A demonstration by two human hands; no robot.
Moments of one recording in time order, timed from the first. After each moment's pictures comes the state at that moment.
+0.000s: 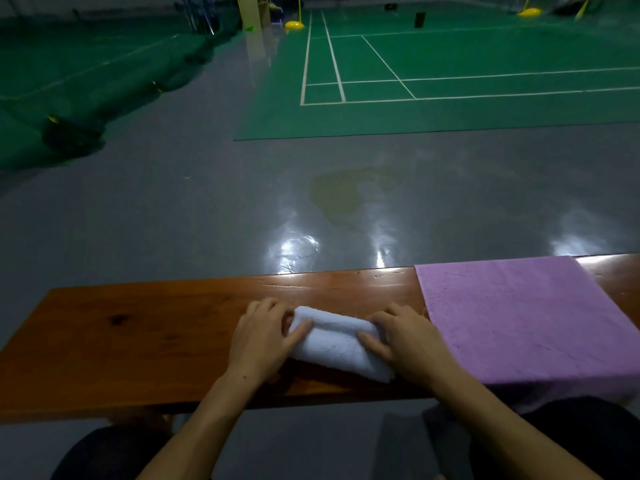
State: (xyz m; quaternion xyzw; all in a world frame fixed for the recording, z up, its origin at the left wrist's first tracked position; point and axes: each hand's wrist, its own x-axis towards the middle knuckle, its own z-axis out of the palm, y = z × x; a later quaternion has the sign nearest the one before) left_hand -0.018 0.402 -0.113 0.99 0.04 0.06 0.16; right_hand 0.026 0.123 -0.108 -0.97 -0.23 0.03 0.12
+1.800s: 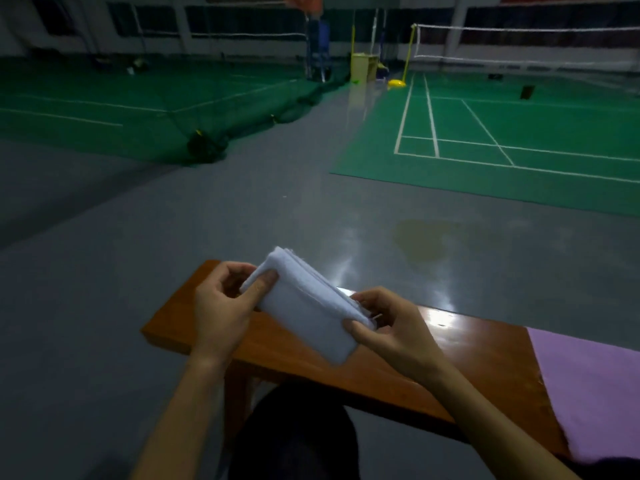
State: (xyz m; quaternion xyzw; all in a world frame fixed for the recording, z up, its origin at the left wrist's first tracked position) left_hand -0.163 0.559 0.017 0.68 0.20 0.39 0.58; right_hand -0.044 0.320 -0.007 -0.75 -0.38 0.03 0.54
